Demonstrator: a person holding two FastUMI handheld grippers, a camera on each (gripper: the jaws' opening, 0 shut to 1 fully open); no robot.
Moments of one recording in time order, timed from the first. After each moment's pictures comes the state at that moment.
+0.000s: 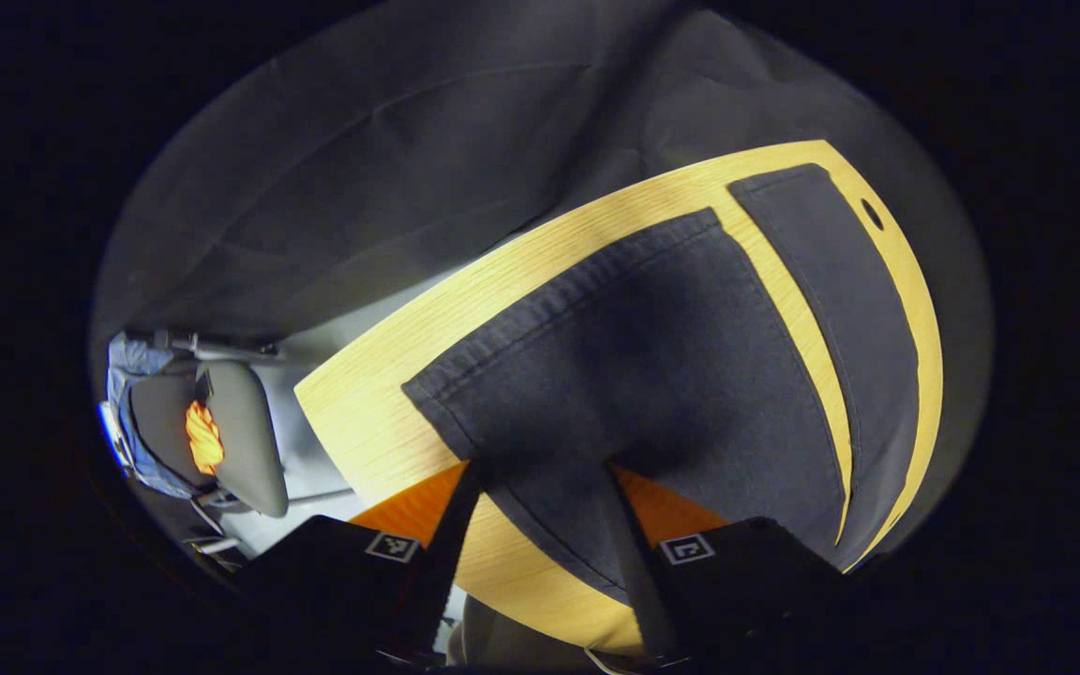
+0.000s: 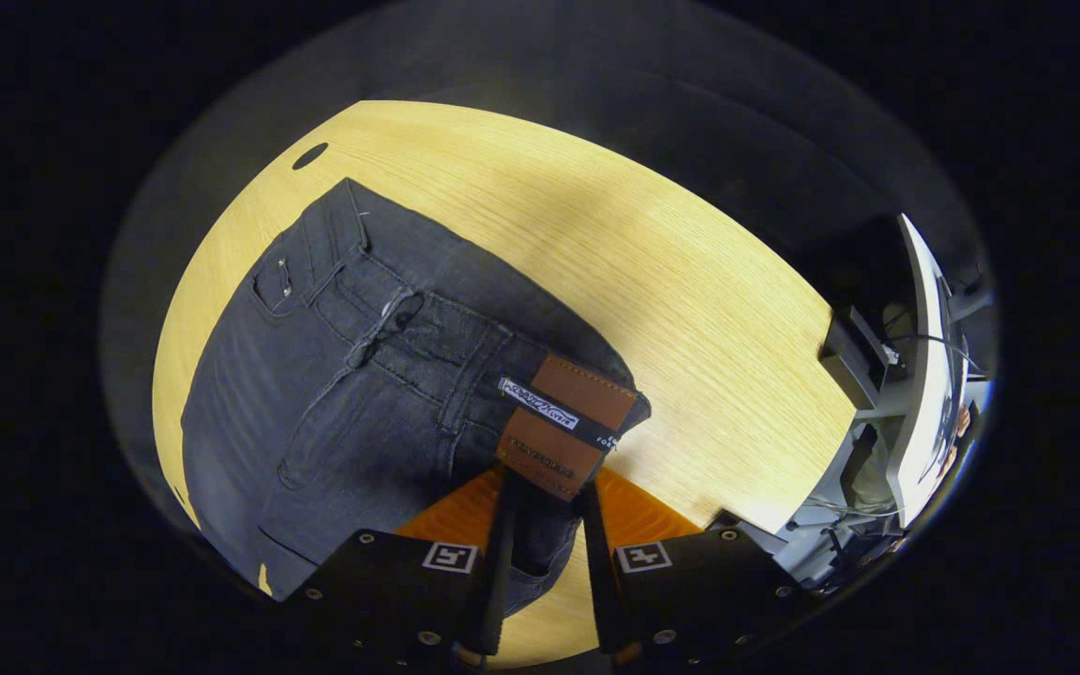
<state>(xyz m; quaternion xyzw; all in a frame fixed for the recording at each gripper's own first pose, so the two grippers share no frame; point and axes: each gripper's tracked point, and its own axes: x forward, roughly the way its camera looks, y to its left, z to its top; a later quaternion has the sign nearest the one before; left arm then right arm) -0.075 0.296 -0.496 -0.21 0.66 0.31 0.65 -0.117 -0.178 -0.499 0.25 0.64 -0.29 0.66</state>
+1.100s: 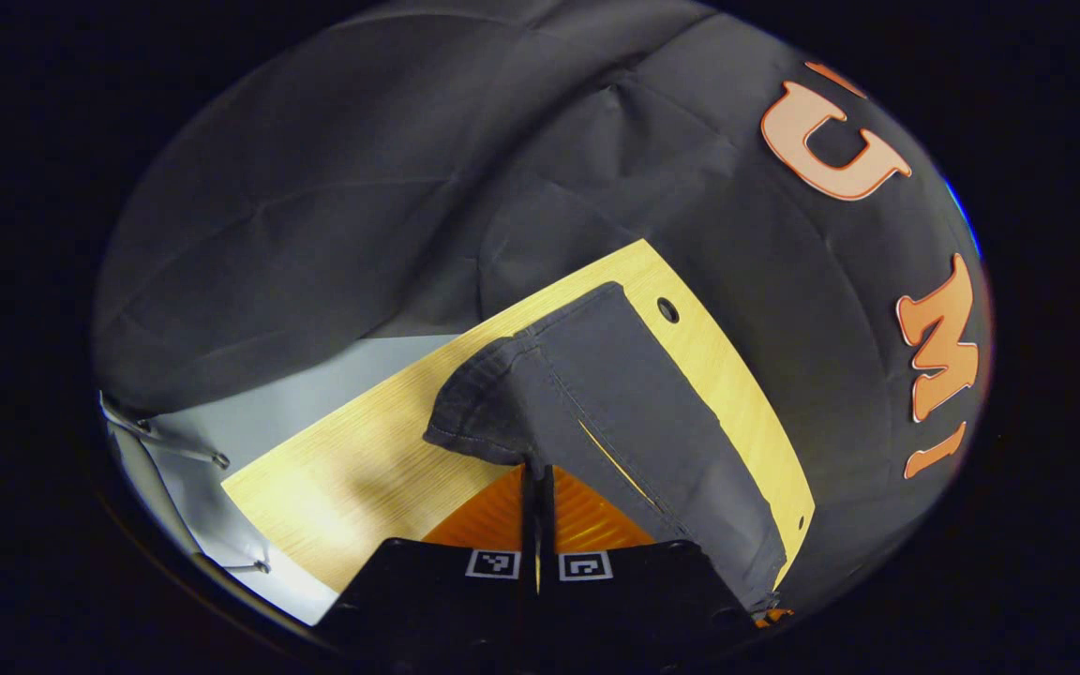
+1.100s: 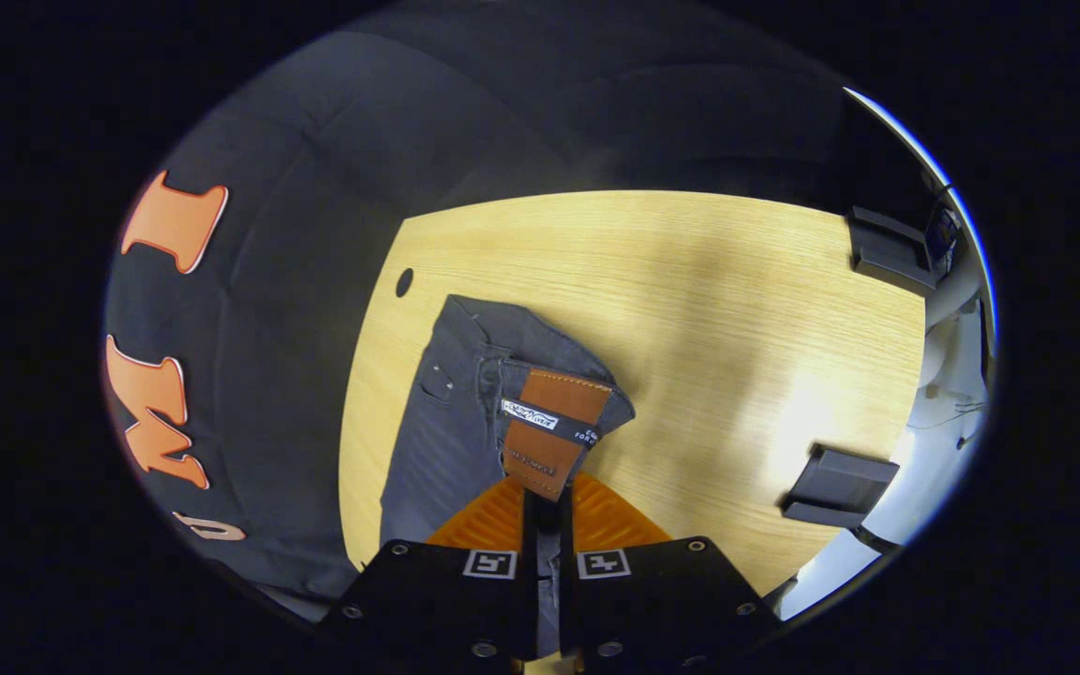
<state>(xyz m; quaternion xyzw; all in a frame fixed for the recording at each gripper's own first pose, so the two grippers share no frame) 0.040 0.279 -0.398 -0.32 0.48 0.15 0.81 -0.069 -0.157 -0.420 0.51 0.44 -0.27 0.69</state>
